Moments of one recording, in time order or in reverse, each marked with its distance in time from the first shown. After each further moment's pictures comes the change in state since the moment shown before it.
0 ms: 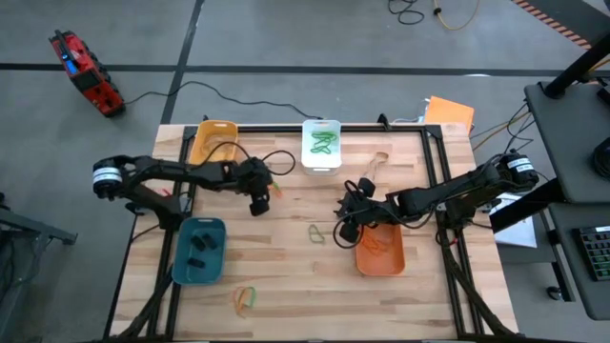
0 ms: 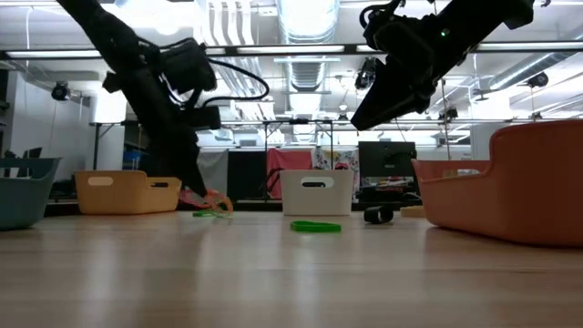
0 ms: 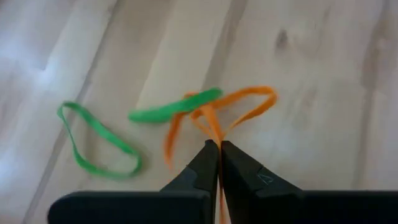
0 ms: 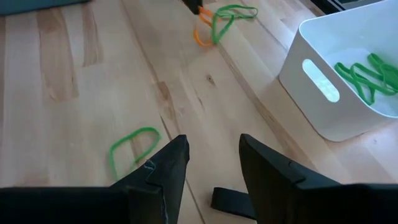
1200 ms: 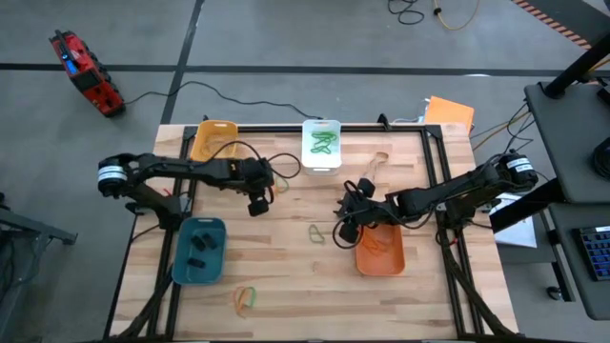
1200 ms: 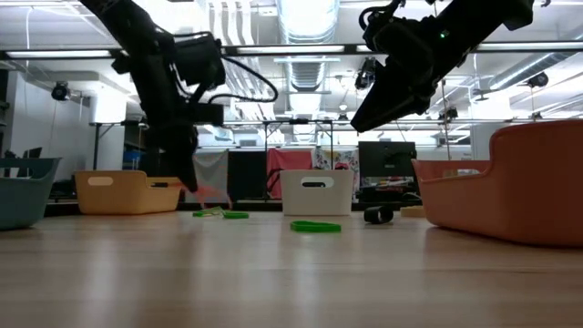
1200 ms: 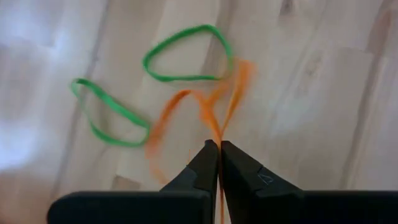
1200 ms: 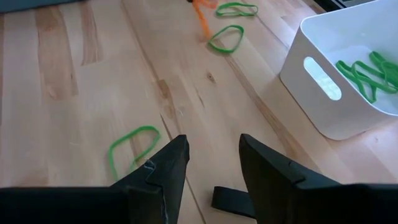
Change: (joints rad) left arm -0.032 0.040 0.141 -0.265 -0.066 -0.005; right arm 0.000 0.006 0.000 0.001 -0.001 0.002
